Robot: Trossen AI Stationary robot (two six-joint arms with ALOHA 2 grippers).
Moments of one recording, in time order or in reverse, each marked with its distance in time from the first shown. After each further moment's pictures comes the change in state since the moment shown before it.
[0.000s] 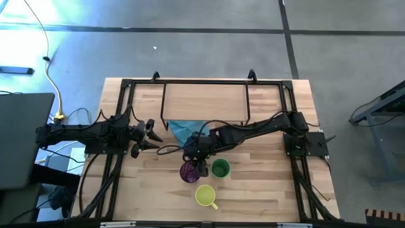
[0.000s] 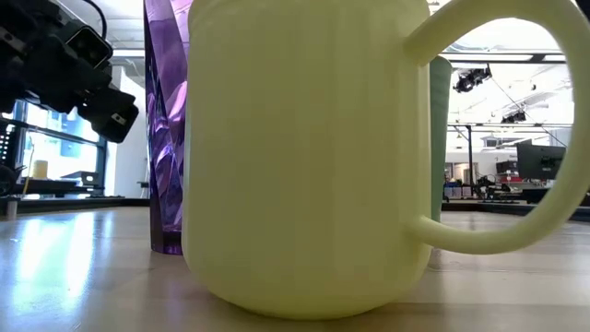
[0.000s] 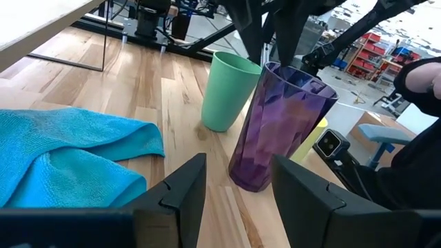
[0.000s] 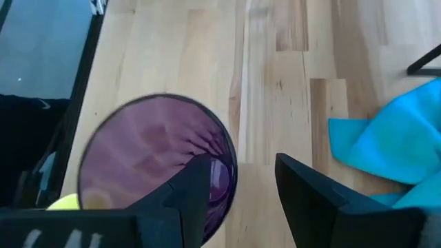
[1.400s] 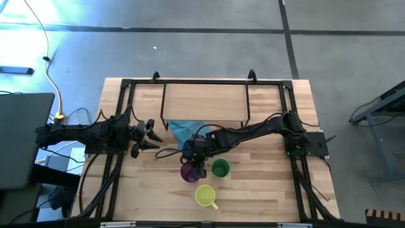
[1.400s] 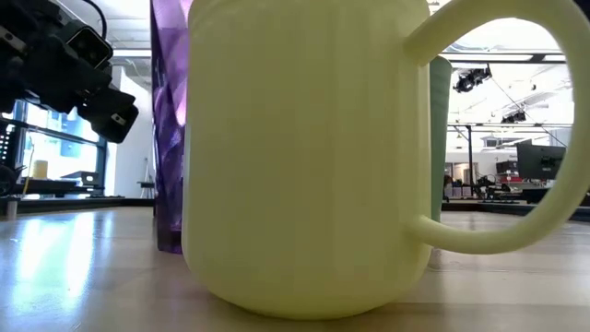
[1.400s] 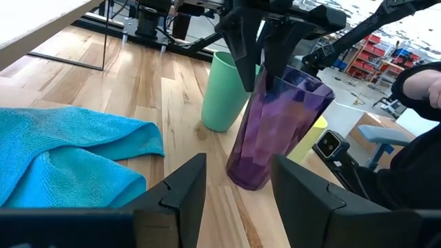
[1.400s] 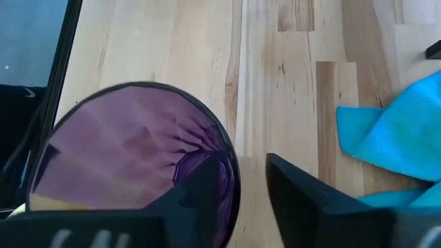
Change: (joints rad) left arm 0.000 0.000 0.000 0.000 0.000 -0.008; right arm 0.000 0.056 -0.001 0.011 0.004 -0.003
